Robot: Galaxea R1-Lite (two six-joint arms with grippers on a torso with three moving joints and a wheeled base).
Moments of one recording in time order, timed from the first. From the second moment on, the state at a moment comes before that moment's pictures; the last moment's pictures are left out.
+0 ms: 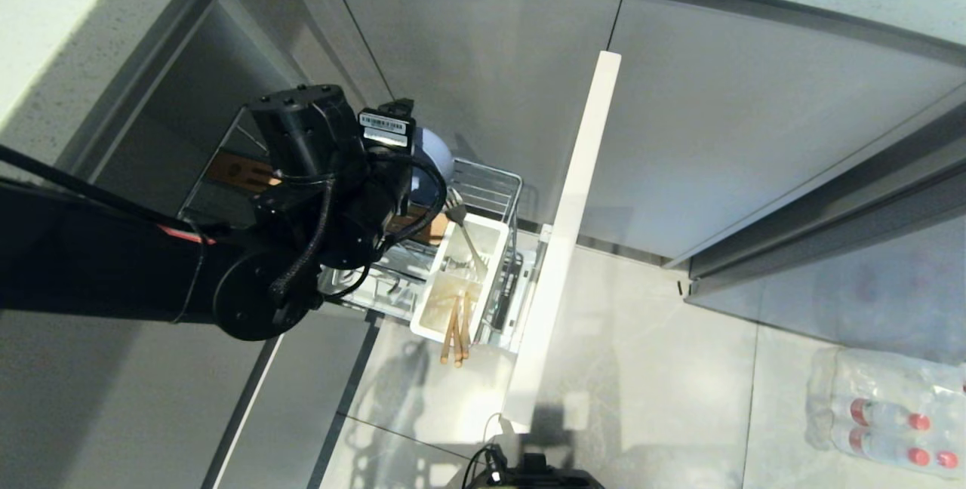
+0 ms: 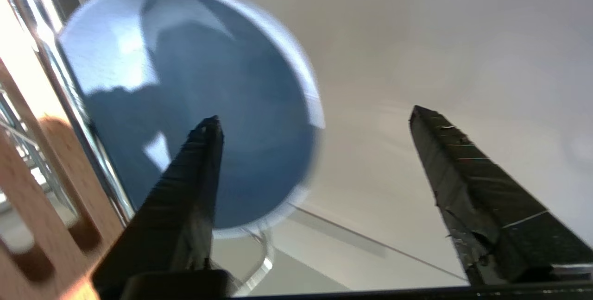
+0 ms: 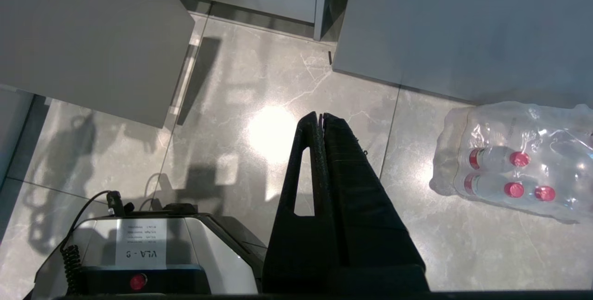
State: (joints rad) left arm -0.58 1.82 -1.12 -0.86 0.52 -1.21; right arm 0.00 0.00 0.00 0.00 -0.01 0.03
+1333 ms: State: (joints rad) left arm -0.95 1.41 -1.23 -0.49 0.53 -0.65; right arm 0.00 0.00 0.00 0.00 -0.01 0.03
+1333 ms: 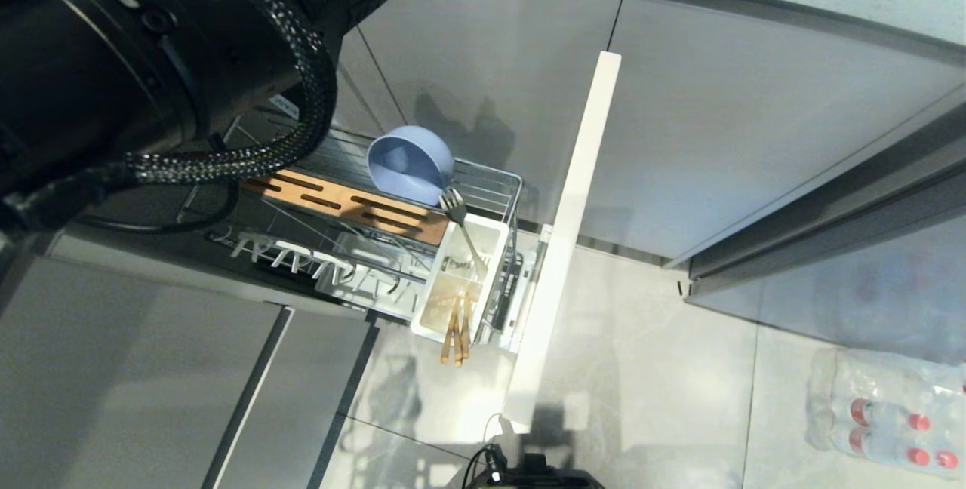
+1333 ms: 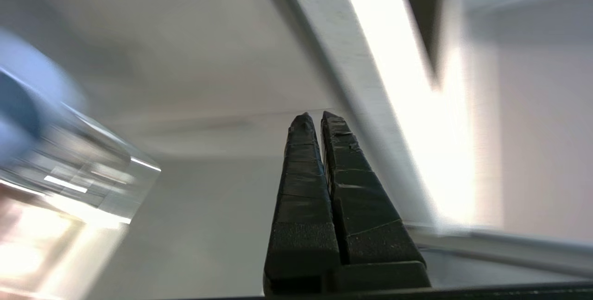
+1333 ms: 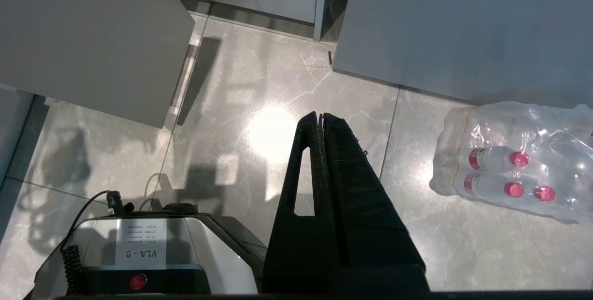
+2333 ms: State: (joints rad) left arm -0.20 1.02 -1.34 -0.23 0.57 -0.05; right arm 0.00 0.00 0.00 0.00 -0.01 0.03
